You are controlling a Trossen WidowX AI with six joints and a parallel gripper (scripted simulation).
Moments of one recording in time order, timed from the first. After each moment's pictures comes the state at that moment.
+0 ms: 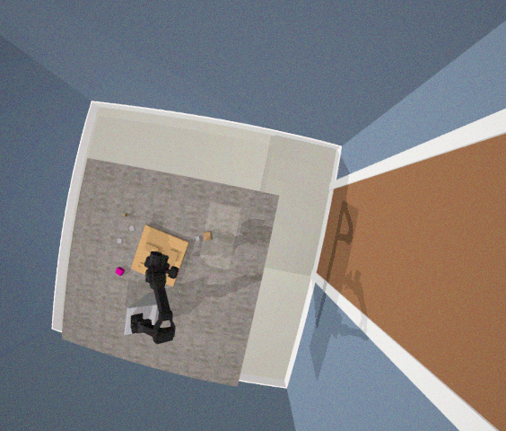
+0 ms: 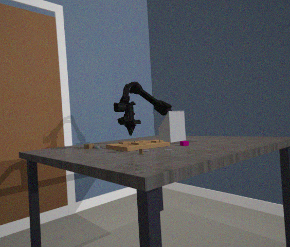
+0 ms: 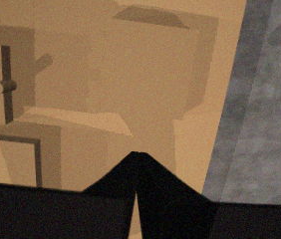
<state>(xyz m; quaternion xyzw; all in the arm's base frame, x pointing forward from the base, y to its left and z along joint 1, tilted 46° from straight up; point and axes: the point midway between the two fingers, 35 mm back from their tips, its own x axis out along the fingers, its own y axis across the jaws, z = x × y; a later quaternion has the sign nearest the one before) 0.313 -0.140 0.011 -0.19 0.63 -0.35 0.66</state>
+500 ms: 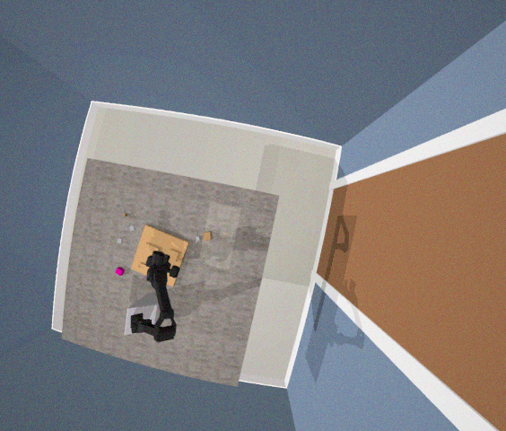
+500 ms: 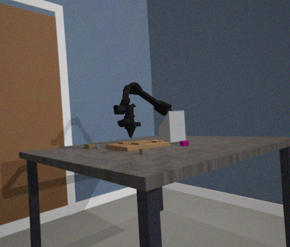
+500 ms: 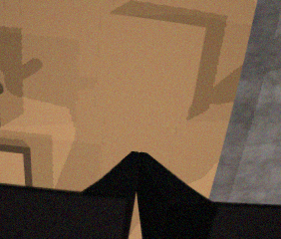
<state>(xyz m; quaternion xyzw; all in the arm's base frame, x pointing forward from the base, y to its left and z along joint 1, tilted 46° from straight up) 0.312 -0.151 0.001 -0.19 0.63 -0.35 0.66</state>
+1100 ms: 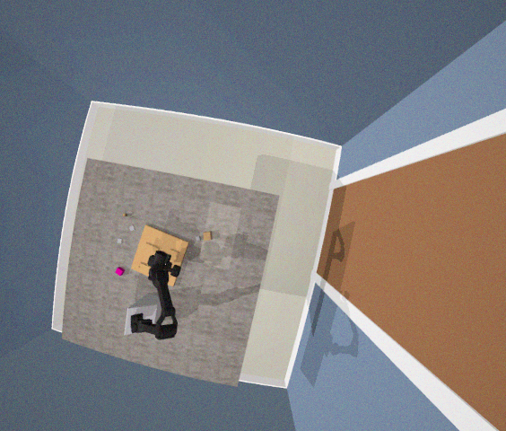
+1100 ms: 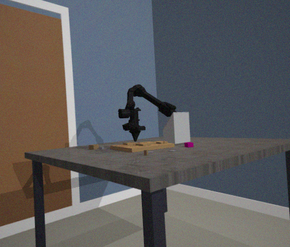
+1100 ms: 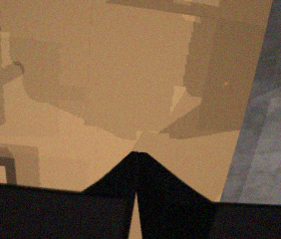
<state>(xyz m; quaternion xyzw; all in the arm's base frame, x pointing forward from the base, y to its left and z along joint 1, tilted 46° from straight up) 0.311 -0.164 -0.011 -0.19 0.63 -0.36 0.66</state>
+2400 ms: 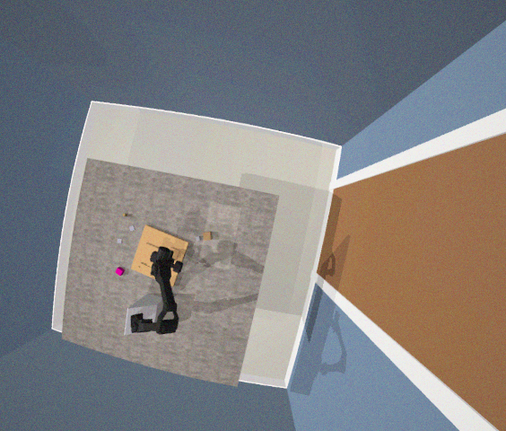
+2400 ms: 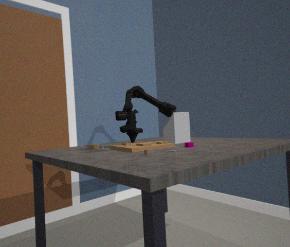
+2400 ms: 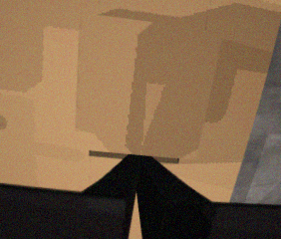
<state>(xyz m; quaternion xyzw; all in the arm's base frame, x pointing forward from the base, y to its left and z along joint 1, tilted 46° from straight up) 0.331 -0.178 -0.015 -0.19 0.63 -0.36 0.66</state>
